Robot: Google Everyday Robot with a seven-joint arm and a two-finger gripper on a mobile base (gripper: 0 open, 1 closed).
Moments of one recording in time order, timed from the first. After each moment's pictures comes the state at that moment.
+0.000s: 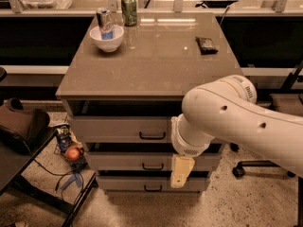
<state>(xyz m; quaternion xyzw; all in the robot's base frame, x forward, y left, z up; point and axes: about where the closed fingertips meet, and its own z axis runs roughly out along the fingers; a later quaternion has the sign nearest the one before) 0.444 -0.069 0.721 -0.68 0.71 0.00 0.15</state>
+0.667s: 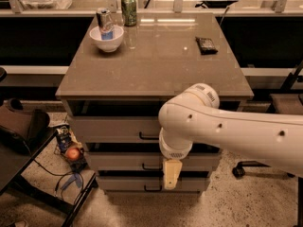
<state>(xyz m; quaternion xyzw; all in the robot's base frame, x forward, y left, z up) 0.462 -0.051 0.665 -0.70 0.70 -0.02 0.11</state>
